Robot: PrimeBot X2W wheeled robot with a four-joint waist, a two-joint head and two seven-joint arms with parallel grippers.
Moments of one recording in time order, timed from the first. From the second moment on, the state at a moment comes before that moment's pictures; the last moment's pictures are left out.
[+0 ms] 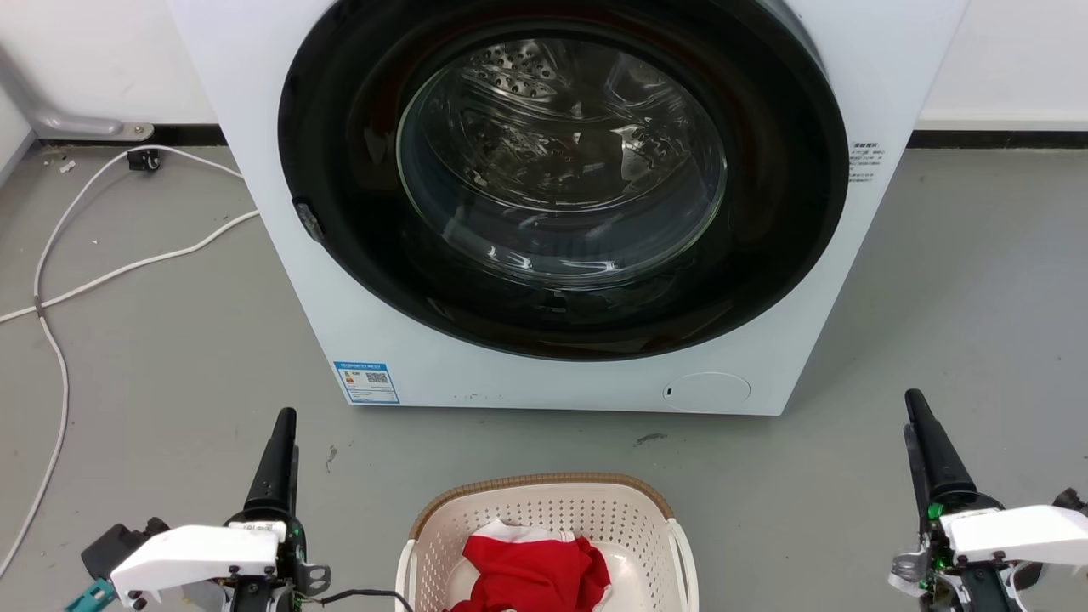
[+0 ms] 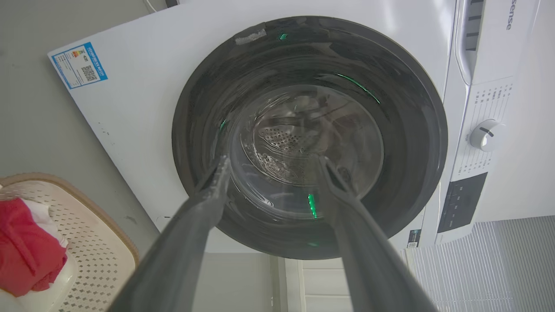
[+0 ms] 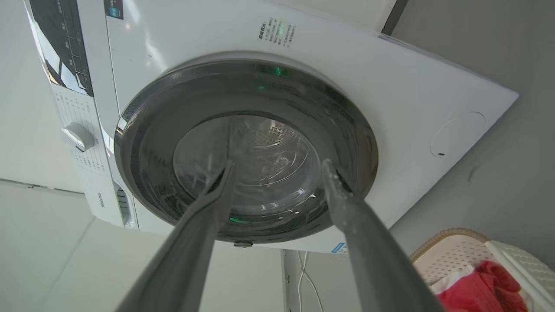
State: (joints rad) left arm -0.06 0.05 0.11 0.22 -1.42 -0.11 0.04; right arm -0.05 -0.05 -0.11 0.22 1.34 0.13 0.04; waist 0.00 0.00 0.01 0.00
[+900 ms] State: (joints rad) left arm -0.04 0.05 0.03 0.08 -0.93 -0.04 -0.06; right arm 0.00 -0.05 -0.05 0.07 0.78 0.13 -0.06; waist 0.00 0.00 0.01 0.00
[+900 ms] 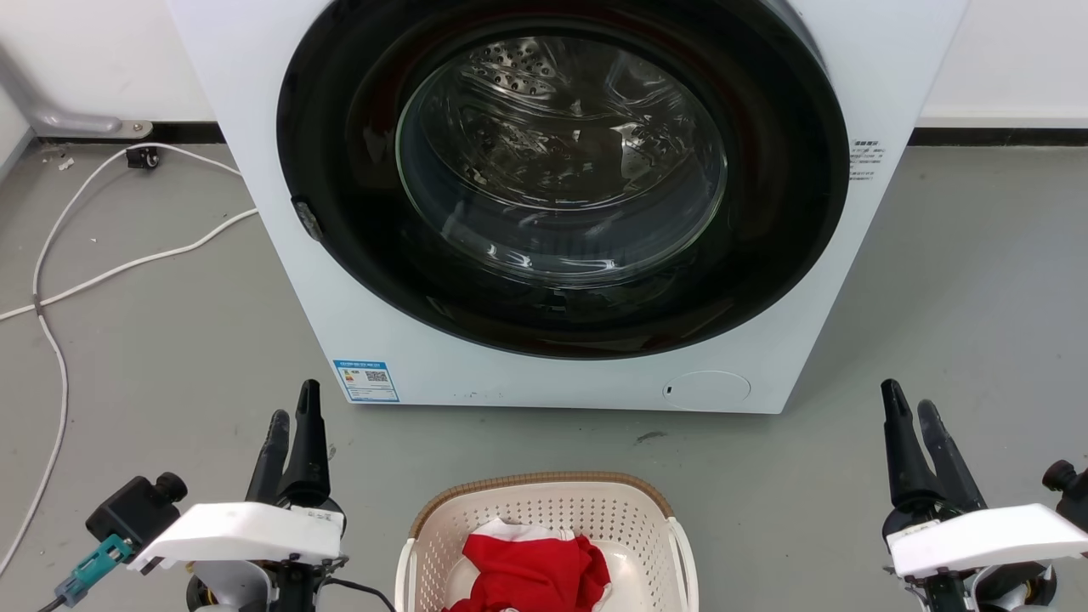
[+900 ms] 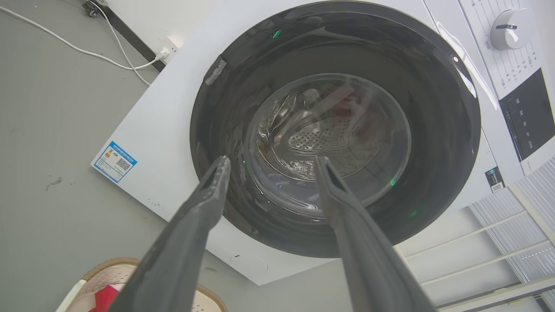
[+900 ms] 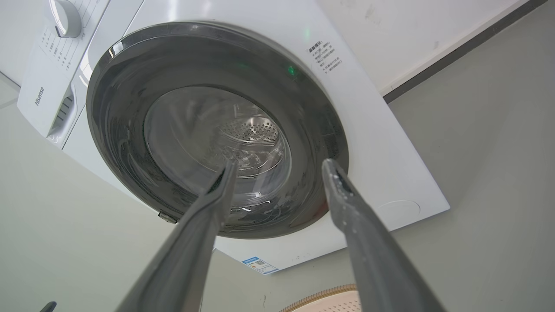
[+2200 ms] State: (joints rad) left arm 0.00 0.05 -0.02 0.01 -0.49 -0.04 -0.17; right arm 0.06 -0.05 0.00 -0.03 0.29 0.13 -0.17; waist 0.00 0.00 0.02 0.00
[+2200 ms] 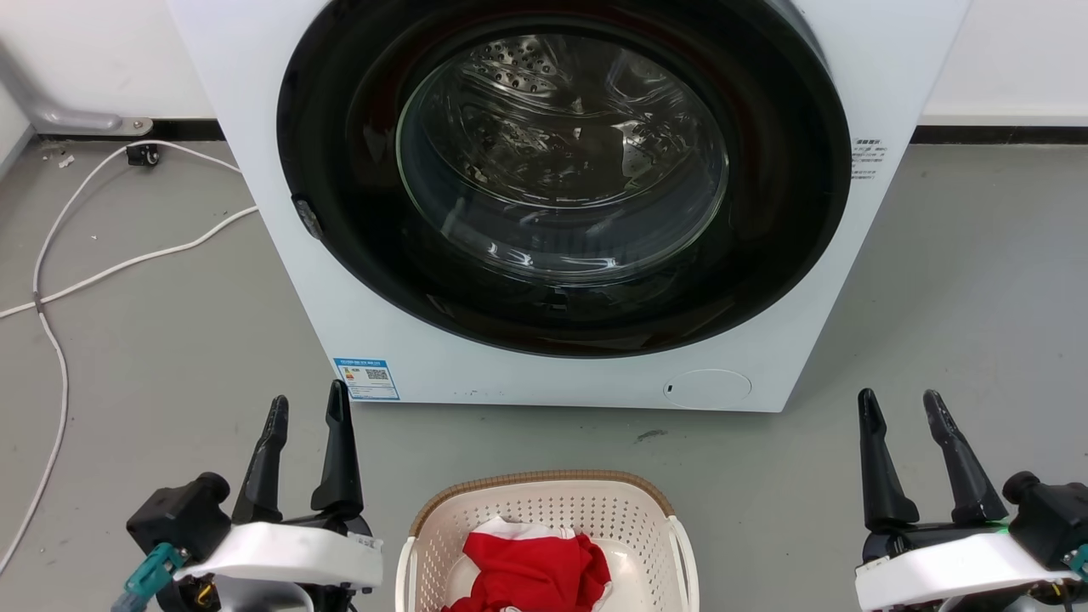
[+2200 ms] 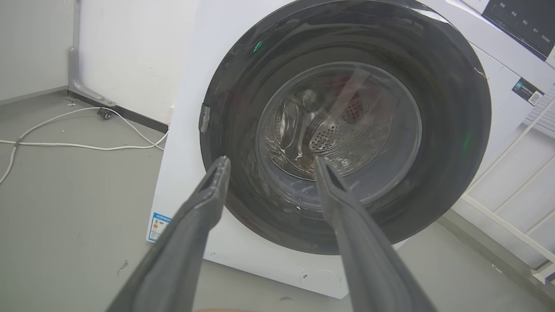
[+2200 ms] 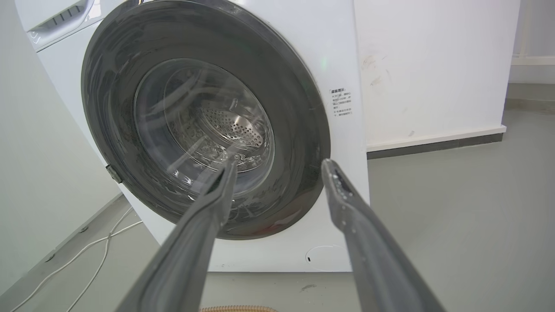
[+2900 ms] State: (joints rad) left arm 0.02 0.05 -0.03 -0.01 -0.31 -0.03 -0.22; right arm 0.08 -0.05 0.00 -0.07 0.11 0.13 -0.22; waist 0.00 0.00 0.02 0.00
